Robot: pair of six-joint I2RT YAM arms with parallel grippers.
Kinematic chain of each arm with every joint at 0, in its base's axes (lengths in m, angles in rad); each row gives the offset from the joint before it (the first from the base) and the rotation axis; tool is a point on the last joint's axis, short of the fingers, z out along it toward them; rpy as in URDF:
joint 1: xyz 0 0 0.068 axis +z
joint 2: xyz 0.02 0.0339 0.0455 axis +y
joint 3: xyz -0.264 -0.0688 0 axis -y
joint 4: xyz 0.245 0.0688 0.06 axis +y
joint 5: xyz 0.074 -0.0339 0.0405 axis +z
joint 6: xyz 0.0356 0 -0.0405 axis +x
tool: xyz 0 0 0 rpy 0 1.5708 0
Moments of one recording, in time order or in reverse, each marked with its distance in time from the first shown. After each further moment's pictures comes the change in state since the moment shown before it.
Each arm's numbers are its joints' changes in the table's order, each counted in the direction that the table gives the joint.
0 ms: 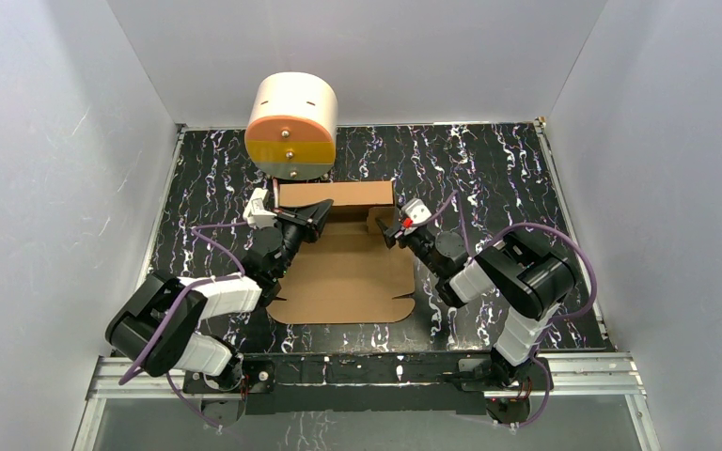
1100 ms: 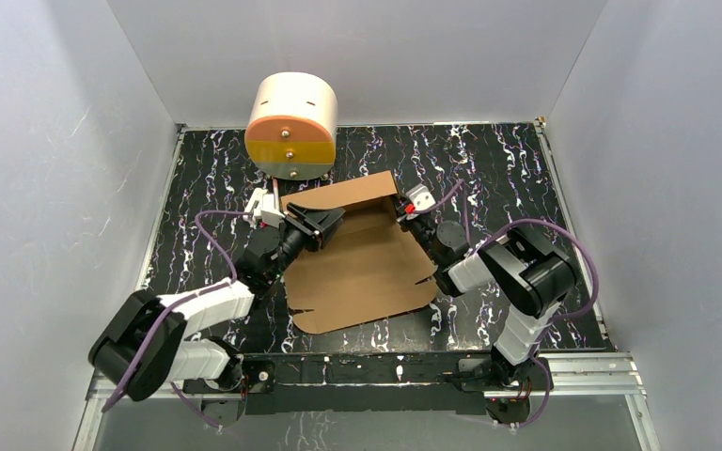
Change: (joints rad) left arm -0.008 -0.105 0.001 0.126 -0.164 0.133; right arm -0.046 0.022 0.093 -0.002 -0.045 -0.034
